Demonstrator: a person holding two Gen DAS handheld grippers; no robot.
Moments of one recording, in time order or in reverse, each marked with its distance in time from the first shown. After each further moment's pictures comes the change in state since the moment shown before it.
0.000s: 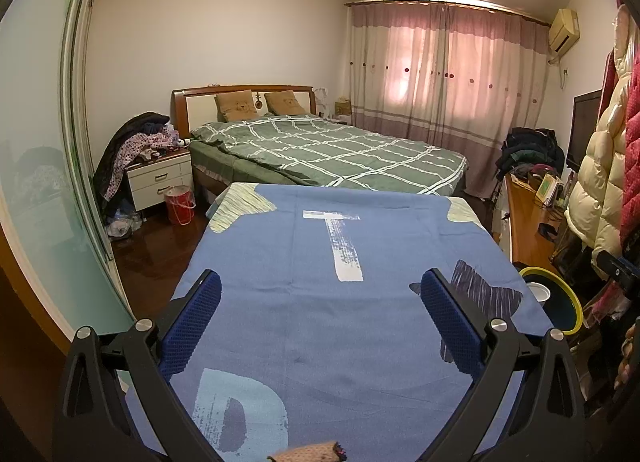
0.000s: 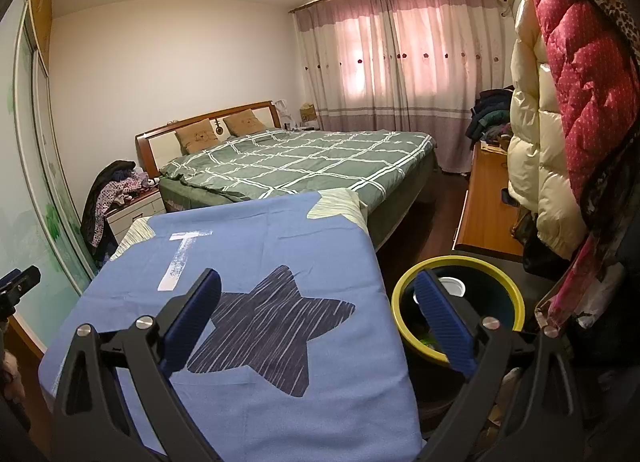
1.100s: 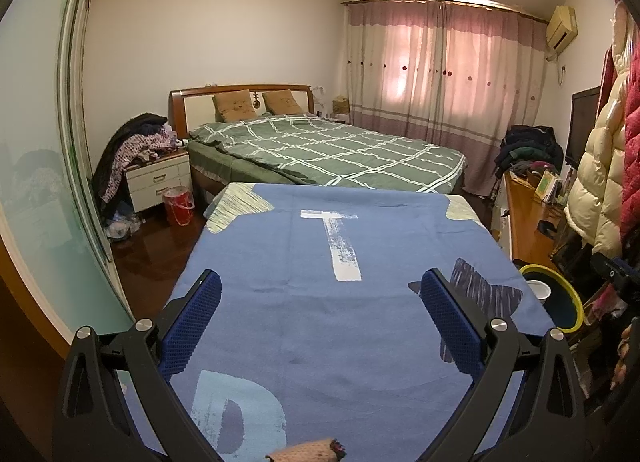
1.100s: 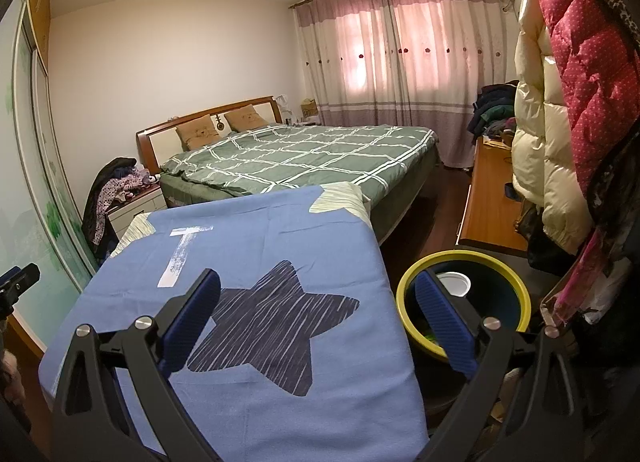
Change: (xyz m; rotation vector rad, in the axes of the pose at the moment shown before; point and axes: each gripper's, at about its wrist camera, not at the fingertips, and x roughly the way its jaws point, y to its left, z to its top) left arm 0.006 -0.006 -0.004 0.013 -0.001 0.003; right arm 0.008 0.001 -0.006 0.005 0.016 0.005
